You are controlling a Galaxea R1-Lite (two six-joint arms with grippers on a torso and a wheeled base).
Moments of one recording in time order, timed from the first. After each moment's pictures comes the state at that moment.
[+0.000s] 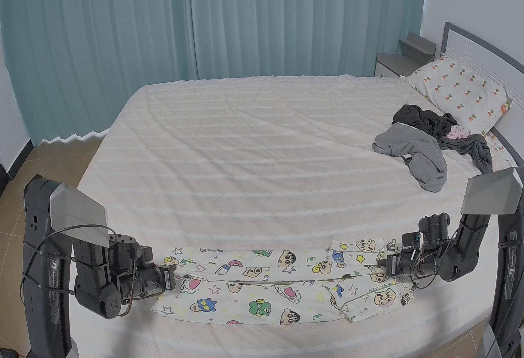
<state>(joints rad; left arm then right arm) -0.13 2.49 -0.36 -1.48 -0.16 -0.13 0.06 2.42 -0.54 -1.05 0.31 0.05</state>
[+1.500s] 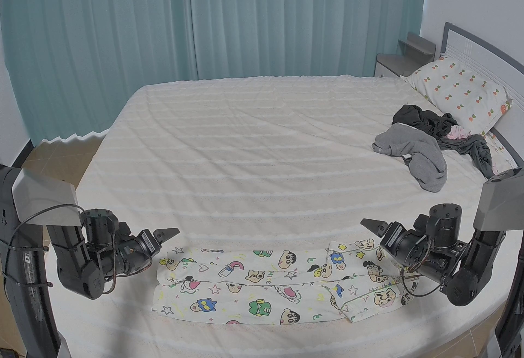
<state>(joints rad) -0.03 2.33 -0.45 -1.32 -0.40 -0.71 0.34 2.15 -0.27 -1.51 0.01 0.87</state>
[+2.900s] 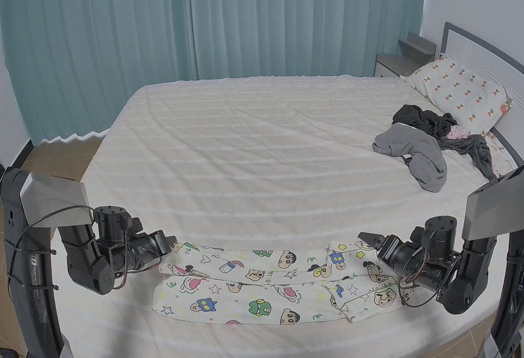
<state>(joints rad) -0.08 2.35 -0.52 -1.32 -0.31 -0.52 0.34 2.23 -0.22 -1.55 0.02 0.87</state>
